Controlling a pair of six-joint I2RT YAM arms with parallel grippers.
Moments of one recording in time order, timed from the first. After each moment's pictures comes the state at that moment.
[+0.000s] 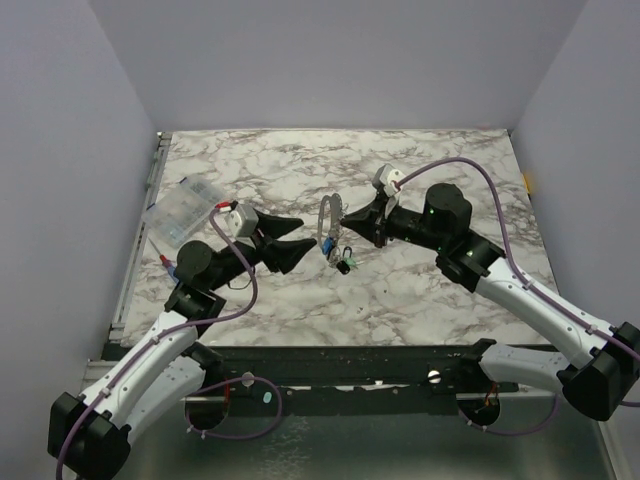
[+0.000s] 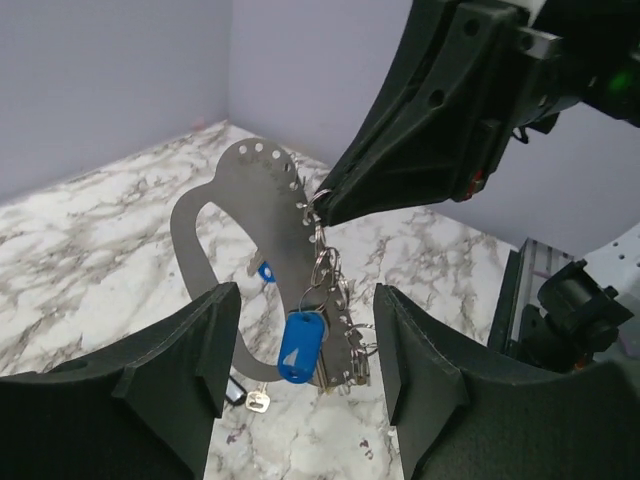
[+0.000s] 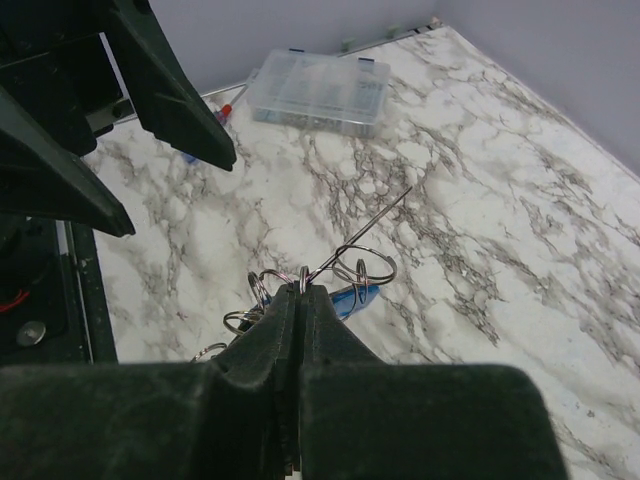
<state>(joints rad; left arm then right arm) -0.50 0.77 0.52 0.47 0.52 -0.30 0.69 1.12 0.96 0.04 -0.43 -0.09</state>
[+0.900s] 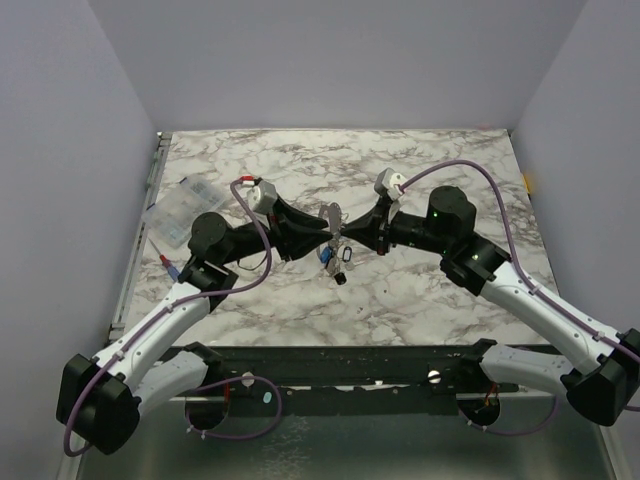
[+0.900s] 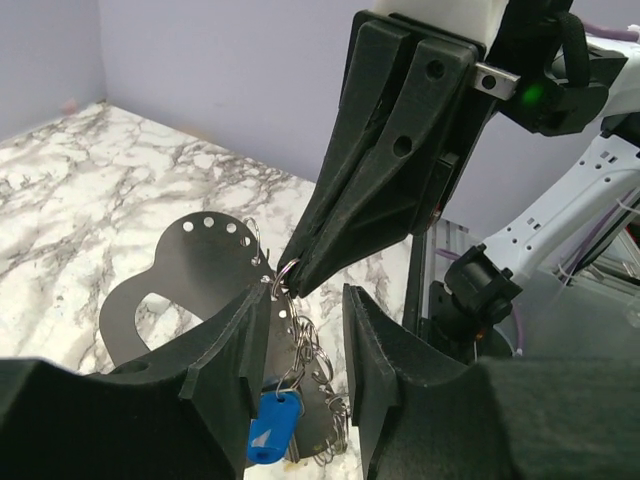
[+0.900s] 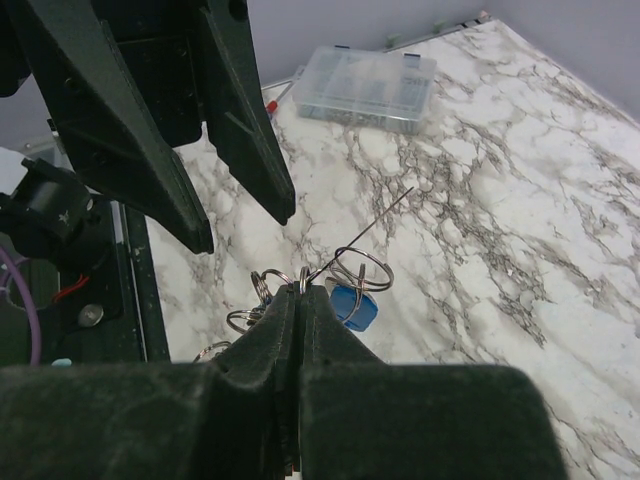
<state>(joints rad) -0.51 0.97 0.67 0.57 0.75 -0.44 0.71 1.08 0.96 0.00 -0.50 -0.03</state>
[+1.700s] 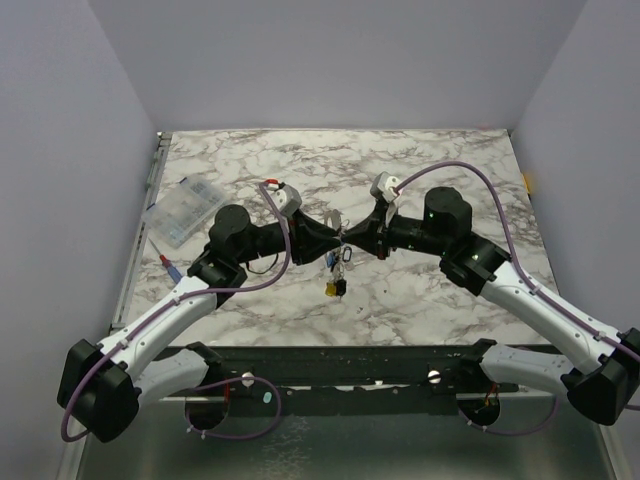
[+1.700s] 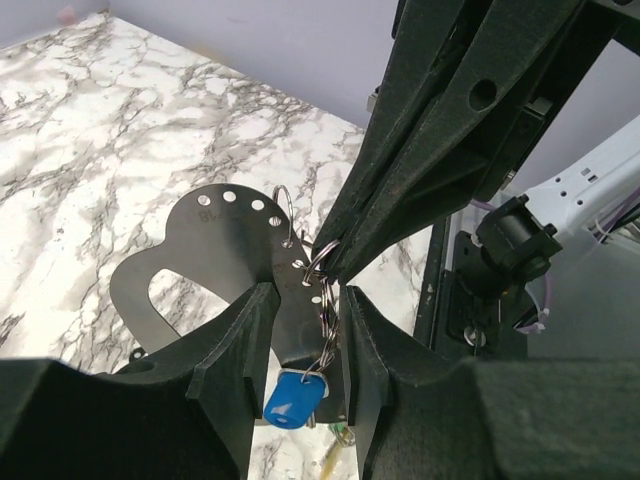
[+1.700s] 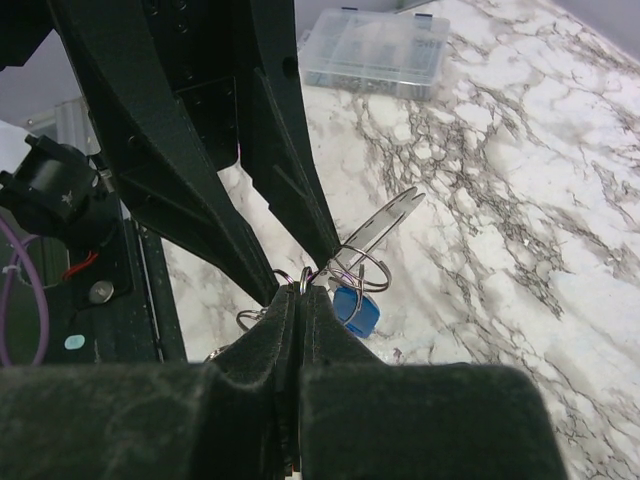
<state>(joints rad) -0.58 1.04 0.71 0.36 0.69 -0.29 0.72 1.08 0.97 -0.08 -0.49 -0.03</state>
